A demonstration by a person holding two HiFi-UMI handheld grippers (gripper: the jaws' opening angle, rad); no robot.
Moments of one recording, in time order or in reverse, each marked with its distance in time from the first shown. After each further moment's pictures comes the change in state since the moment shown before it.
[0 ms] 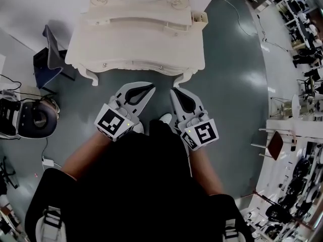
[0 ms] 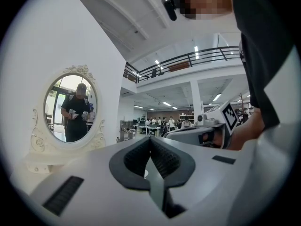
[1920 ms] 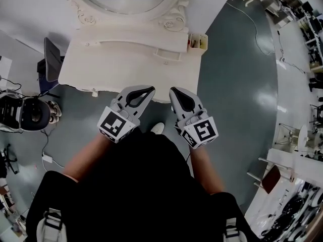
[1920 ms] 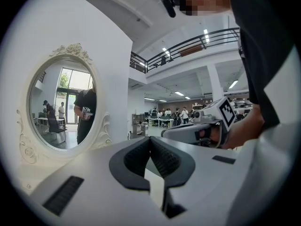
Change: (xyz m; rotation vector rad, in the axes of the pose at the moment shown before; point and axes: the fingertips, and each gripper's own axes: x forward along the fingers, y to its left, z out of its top) left arm 0.244 0.107 -0.009 0.037 0.099 0.142; right arm 0.098 -0.262 0.006 0.058 0.001 0.157
